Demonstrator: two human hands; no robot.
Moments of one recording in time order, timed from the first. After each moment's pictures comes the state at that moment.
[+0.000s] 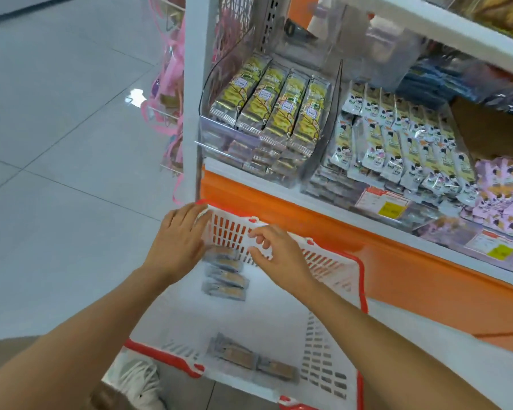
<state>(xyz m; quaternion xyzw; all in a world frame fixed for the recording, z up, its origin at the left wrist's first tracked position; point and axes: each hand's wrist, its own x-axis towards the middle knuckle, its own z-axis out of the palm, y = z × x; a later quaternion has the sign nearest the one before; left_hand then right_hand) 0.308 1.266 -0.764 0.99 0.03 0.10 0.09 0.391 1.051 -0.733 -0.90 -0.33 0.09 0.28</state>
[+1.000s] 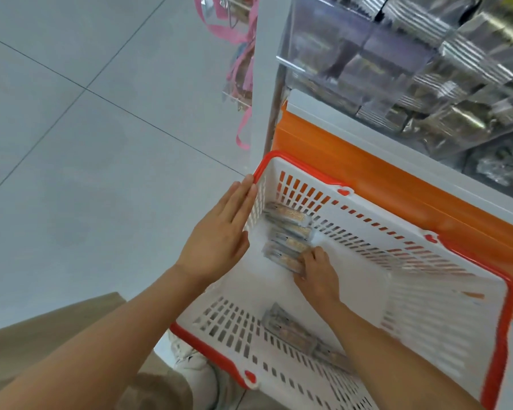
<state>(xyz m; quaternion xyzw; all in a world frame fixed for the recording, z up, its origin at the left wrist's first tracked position) 0.286 1.286 -0.841 0.98 0.08 0.03 0.20 0.373 1.055 -0.970 -0.93 -0.27 0.23 0.11</state>
